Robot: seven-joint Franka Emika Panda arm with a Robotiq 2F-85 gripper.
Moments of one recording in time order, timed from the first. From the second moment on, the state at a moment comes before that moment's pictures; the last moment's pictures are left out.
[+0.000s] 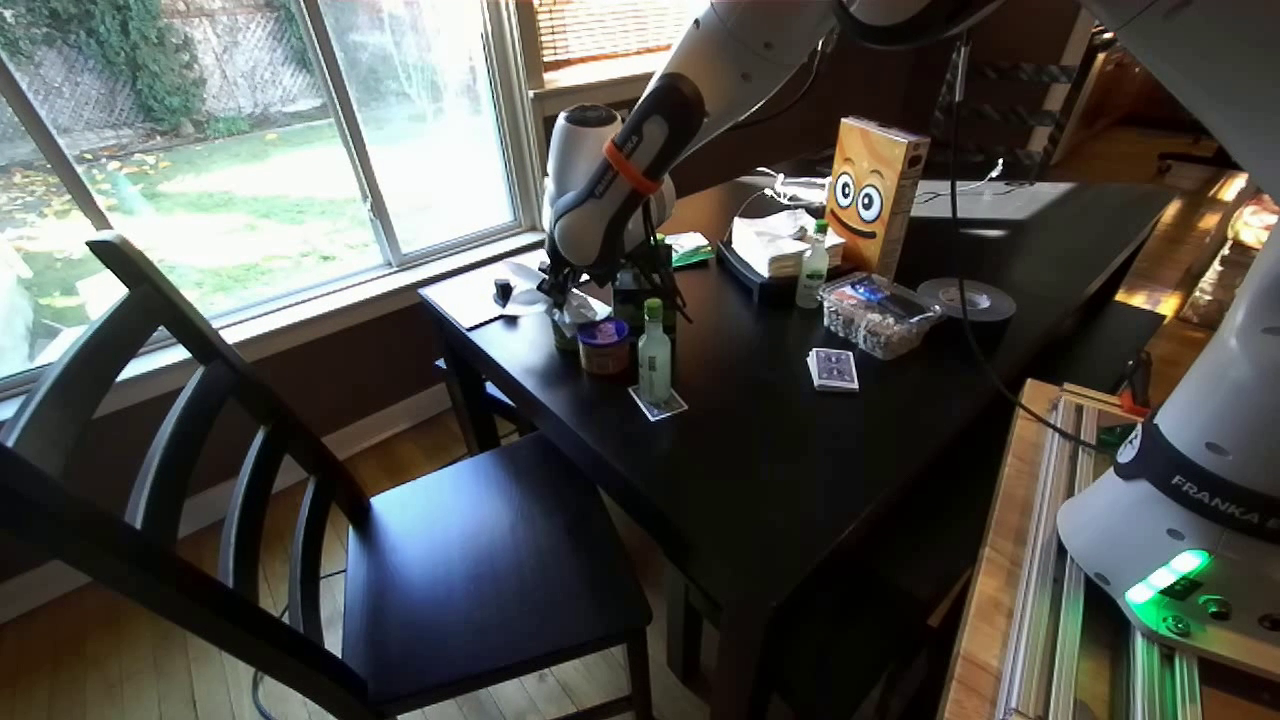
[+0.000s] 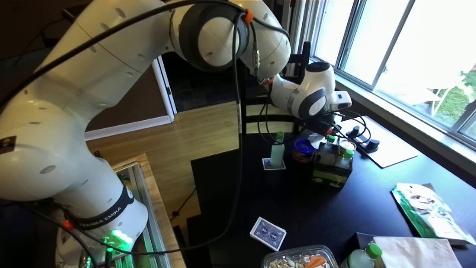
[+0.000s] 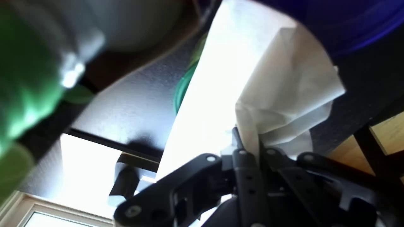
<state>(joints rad) -0.03 0.94 -0.05 -1.50 -0.12 2.85 -0.08</state>
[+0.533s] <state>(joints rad) -0.04 0.91 0.00 -1.54 -0.12 2.82 -0.08</state>
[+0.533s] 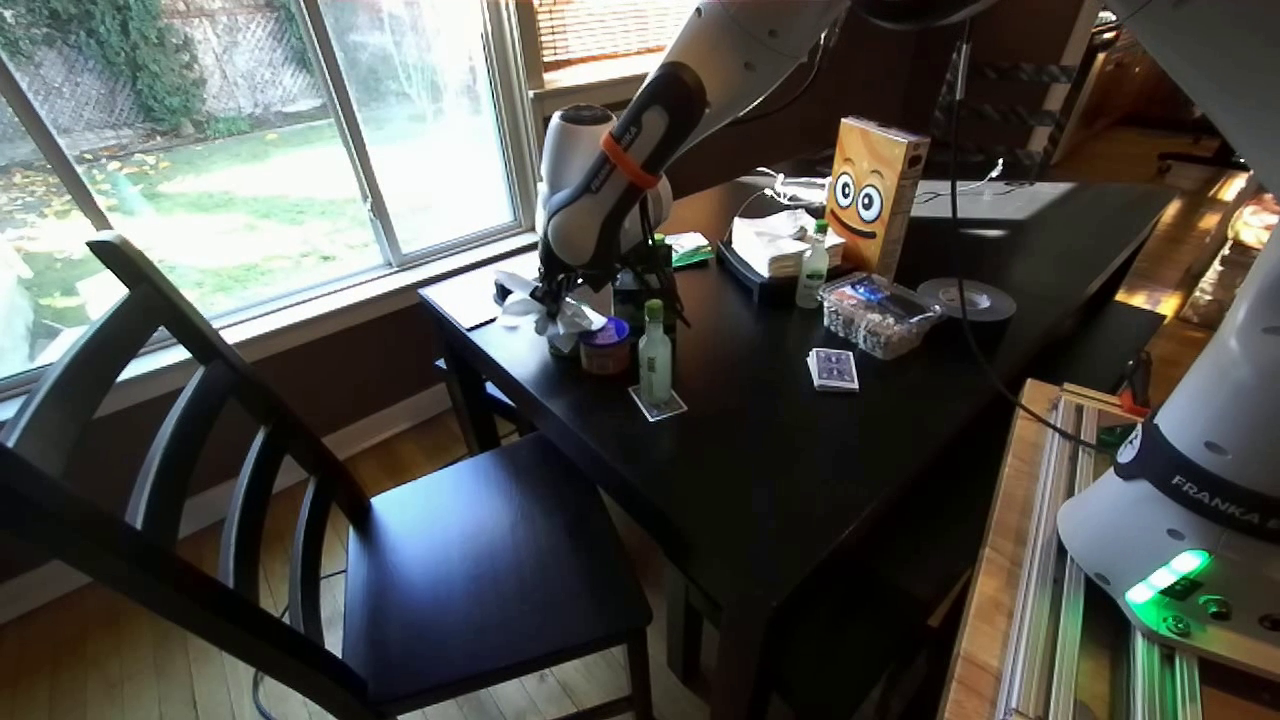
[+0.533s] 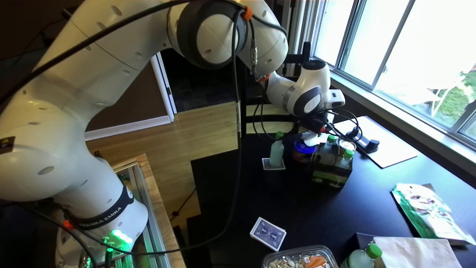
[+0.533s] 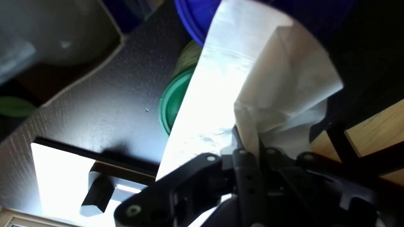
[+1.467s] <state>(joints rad) -0.04 0.91 -0.04 -1.57 -0.12 2.89 -0.06</state>
